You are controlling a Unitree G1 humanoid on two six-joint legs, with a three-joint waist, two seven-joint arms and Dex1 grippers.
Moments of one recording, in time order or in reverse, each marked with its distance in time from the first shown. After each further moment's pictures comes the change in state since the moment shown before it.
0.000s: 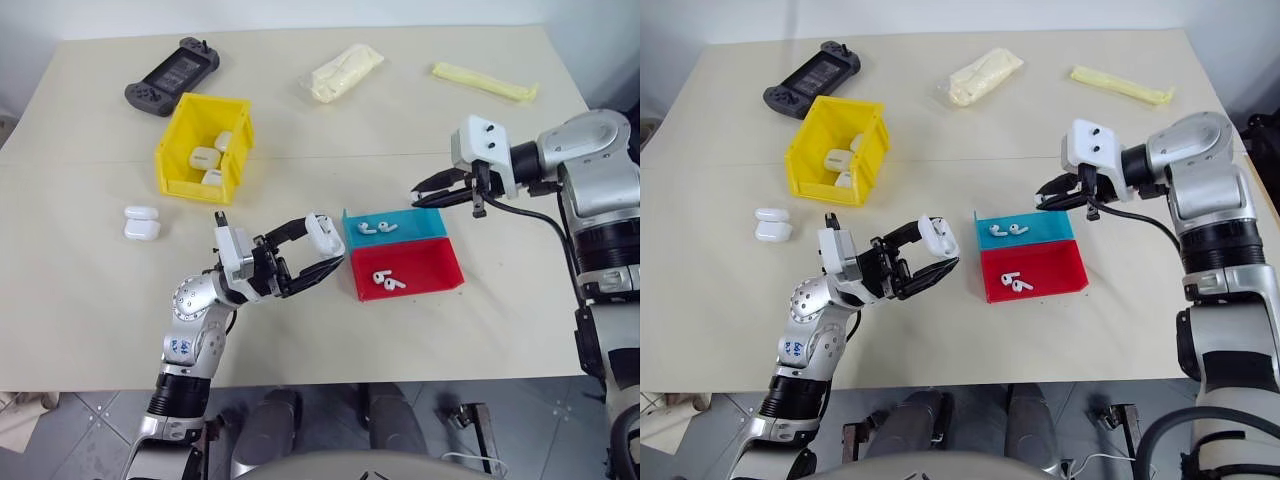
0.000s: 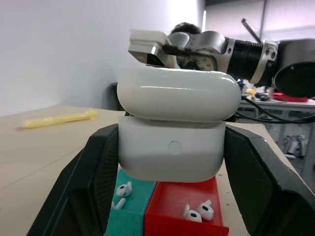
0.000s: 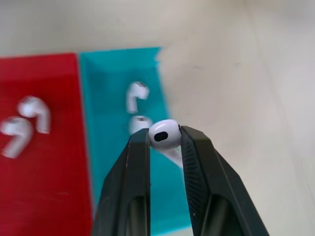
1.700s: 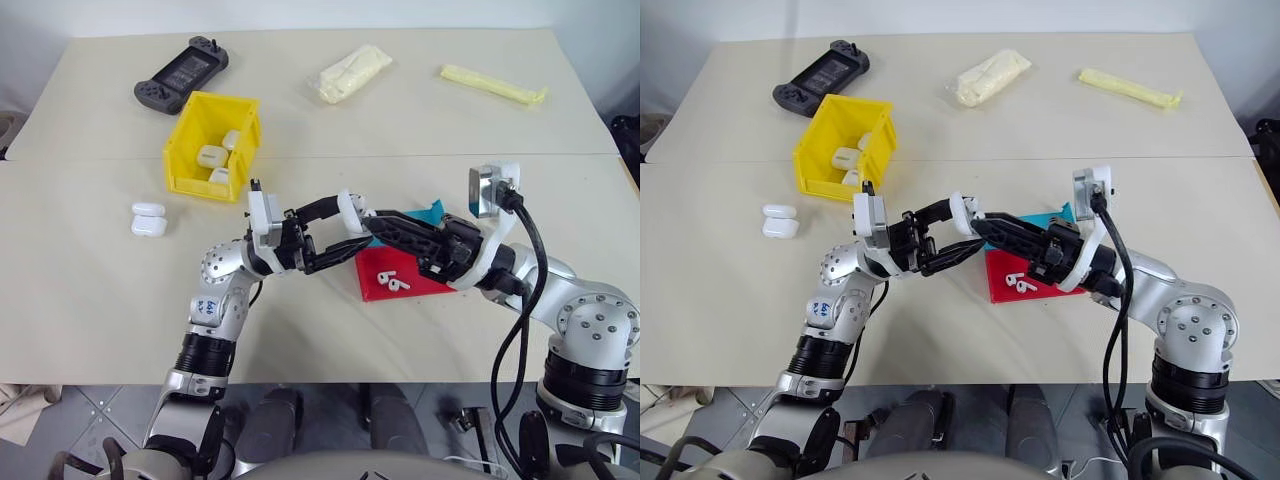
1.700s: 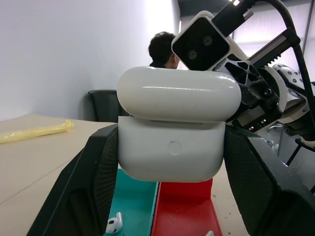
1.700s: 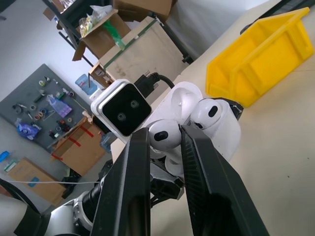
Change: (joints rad) left arm -0.191 -0.087 -0.012 0.144 0.006 0.076 -0.054; right arm 0.523 0.299 -0.369 -0.753 1.182 0.720 -1.006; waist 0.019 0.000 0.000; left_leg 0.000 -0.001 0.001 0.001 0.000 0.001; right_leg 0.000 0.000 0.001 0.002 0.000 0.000
